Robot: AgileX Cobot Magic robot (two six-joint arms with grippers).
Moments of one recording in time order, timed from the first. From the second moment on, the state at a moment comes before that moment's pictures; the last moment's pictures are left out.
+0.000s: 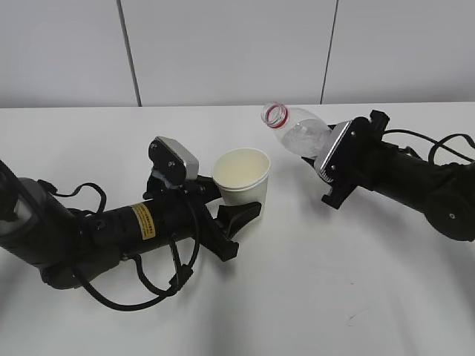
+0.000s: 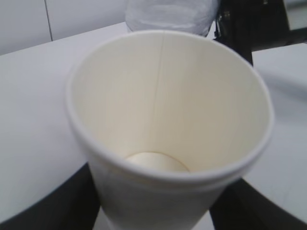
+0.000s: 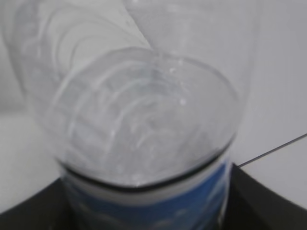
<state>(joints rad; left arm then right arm) -0.51 2.16 -0.82 0.55 -1.08 -0.21 0.12 2.08 -0.89 -0.41 -0.90 -0.64</state>
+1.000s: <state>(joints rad) -0.51 2.16 -0.82 0.58 -1.04 -0.21 0.13 2.07 -0.89 -0.35 -0.97 -1.05</state>
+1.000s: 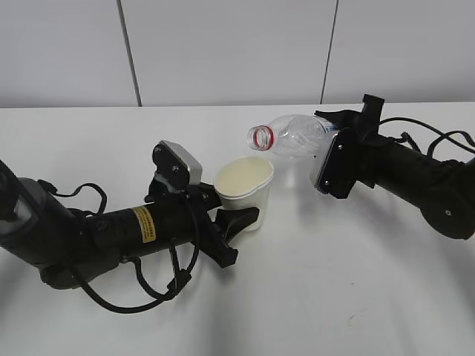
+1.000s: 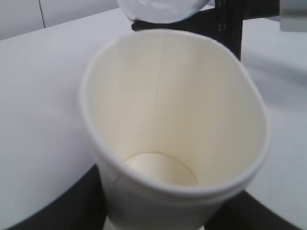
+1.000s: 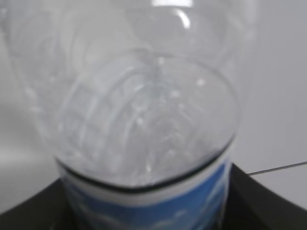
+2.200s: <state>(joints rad) -0.51 2.16 -0.82 0.61 -1.03 -0.22 0.14 2.07 -0.89 -0.29 -1.06 -1.38</state>
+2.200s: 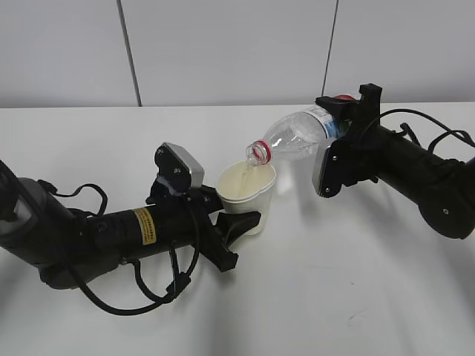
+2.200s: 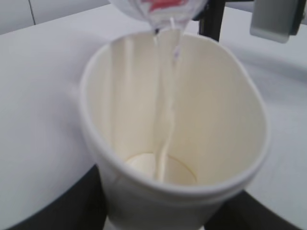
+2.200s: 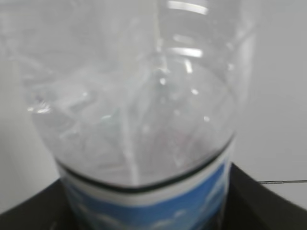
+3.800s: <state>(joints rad) -0.51 2.16 -0.82 0.62 -1.01 -0.22 0.14 2.07 -0.89 -0.29 -1.09 -1.43</state>
